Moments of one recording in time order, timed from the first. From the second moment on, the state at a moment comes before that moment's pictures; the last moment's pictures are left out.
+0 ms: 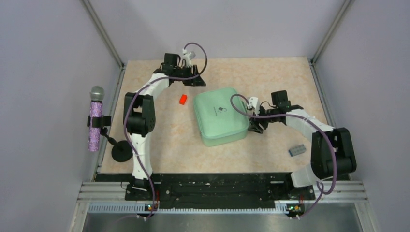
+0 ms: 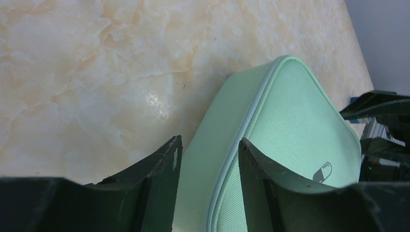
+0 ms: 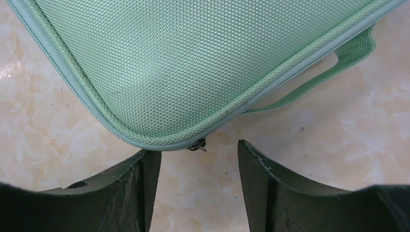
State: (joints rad) left arm -0.20 2.20 1.79 -0.27 0.79 -0.19; right arm 0.19 1.45 0.82 -0.38 -0.71 -0.85
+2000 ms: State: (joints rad) left arm -0.28 2.34 2.00 -0.36 0.83 -0.13; right arm 0.18 1.80 1.33 -0.67 -0.58 -0.79
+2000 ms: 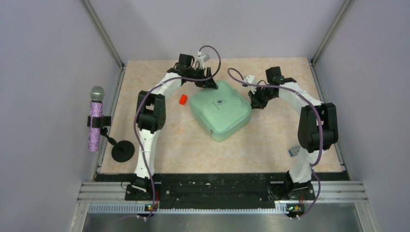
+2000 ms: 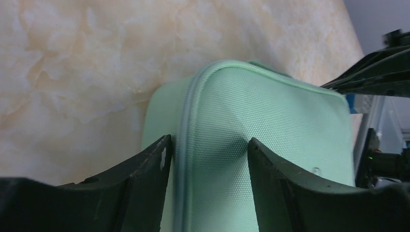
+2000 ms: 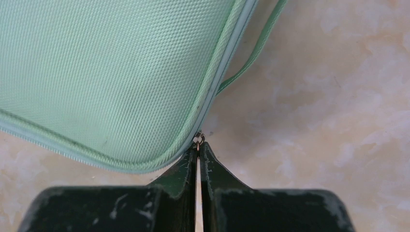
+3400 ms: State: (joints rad) left arm -0.21 2.00 1.52 -0.34 0.45 -0.53; right arm 0.29 1.76 1.29 -0.79 -0.63 -0.75
